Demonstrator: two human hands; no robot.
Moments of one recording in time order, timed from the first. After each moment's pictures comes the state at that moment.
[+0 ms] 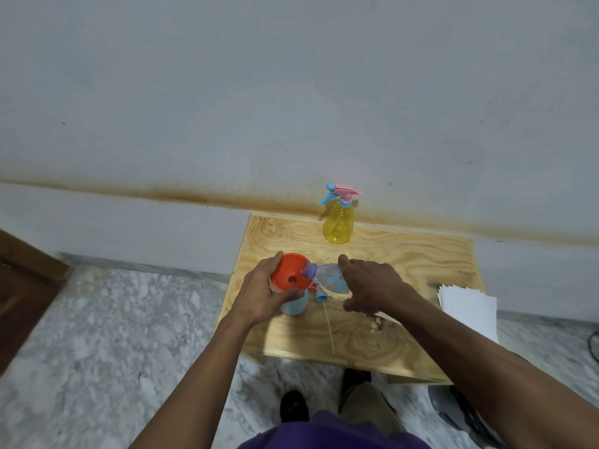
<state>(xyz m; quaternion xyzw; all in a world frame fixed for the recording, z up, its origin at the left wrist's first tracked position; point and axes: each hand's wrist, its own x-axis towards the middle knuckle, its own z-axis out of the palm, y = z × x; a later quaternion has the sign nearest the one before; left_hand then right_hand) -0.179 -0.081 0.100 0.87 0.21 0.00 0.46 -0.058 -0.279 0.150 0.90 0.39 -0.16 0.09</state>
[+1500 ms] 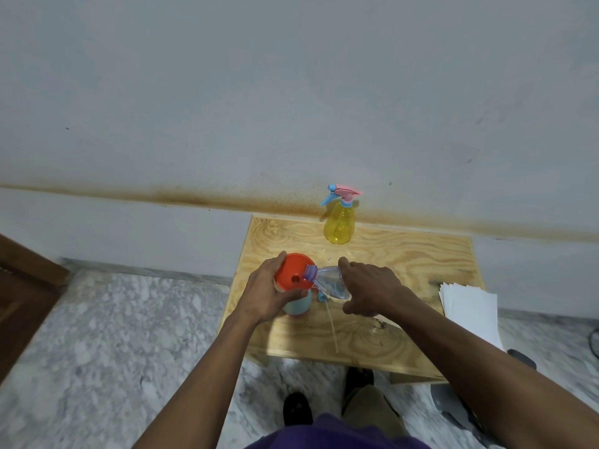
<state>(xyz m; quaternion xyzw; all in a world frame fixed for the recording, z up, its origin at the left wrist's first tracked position) -0.179 -0.081 0.105 0.87 0.20 -0.01 0.45 -0.070 -0.277 0.144 0.91 0.37 -0.17 0.08</state>
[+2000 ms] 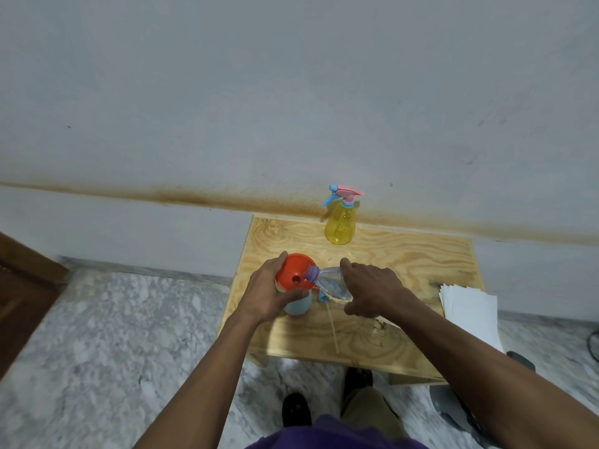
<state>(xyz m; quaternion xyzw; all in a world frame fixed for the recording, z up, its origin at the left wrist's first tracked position) -0.179 -0.082 0.107 0.87 0.20 -0.02 0.44 -0.072 -0.276 0.144 0.91 0.37 -0.16 0.08</state>
